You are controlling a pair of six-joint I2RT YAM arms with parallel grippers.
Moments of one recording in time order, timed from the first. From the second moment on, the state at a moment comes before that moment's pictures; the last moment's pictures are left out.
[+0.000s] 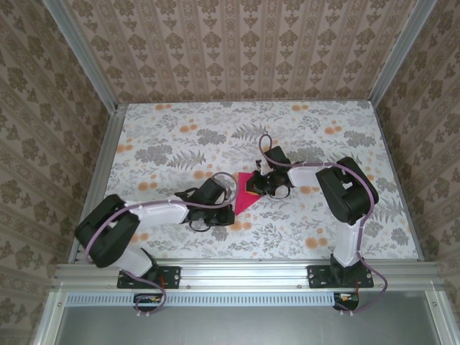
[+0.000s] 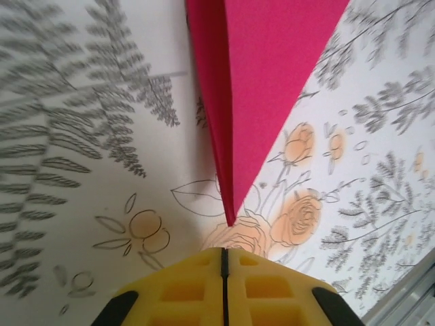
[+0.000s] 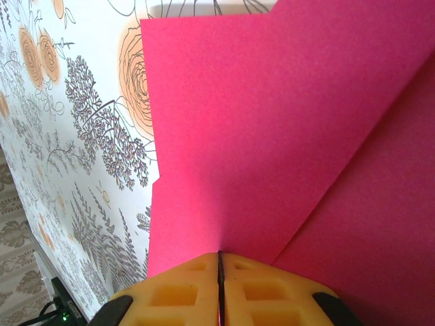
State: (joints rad) left arm -0.85 1.46 0.64 -0.19 0.33 -0.75; right arm 0.45 1.93 0.99 -0.11 -0.57 0.71
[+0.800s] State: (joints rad) left arm -0.78 1.80 0.92 -0.09 0.34 -0.73; right arm 0.44 1.93 0.99 -0.11 -0.59 0.72
